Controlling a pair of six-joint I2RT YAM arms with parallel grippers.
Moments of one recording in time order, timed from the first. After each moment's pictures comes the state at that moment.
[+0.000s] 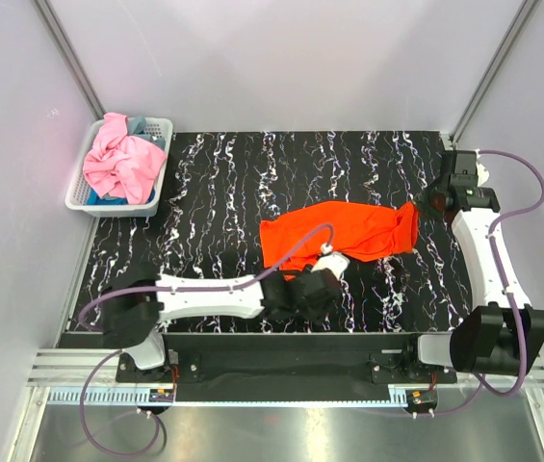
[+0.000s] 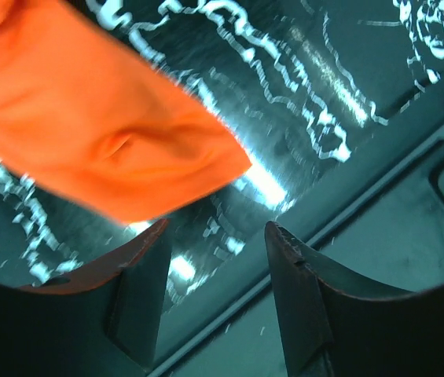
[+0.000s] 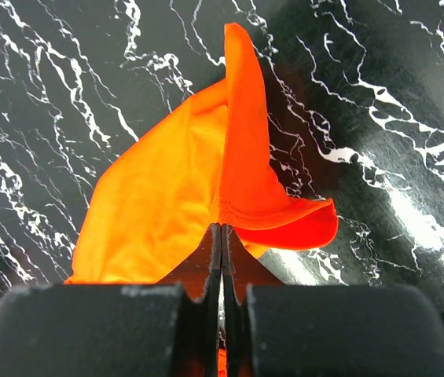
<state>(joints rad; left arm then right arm) -1.31 1.64 1.13 -0.42 -0.28 -0.54 -0.08 1.32 1.23 -0.75 0.11 0.72</state>
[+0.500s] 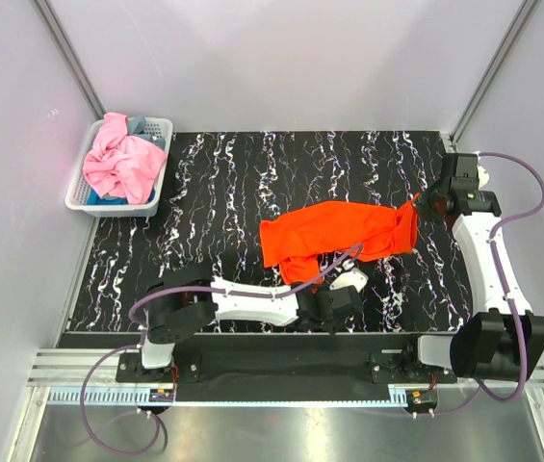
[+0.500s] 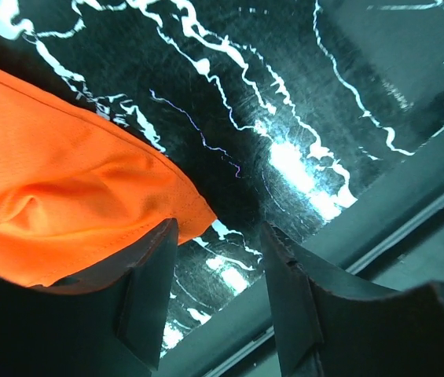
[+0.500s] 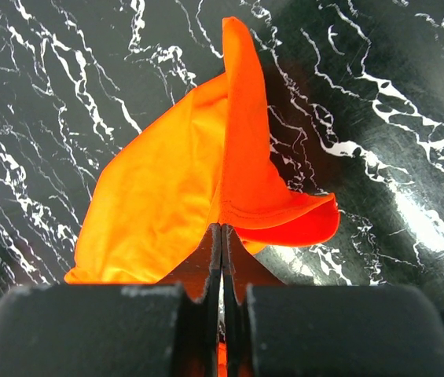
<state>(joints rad) -1.37 1.92 1.26 -0.37 -0.33 -0.54 -0.08 1.29 1.21 -0.76 0.10 0.72</state>
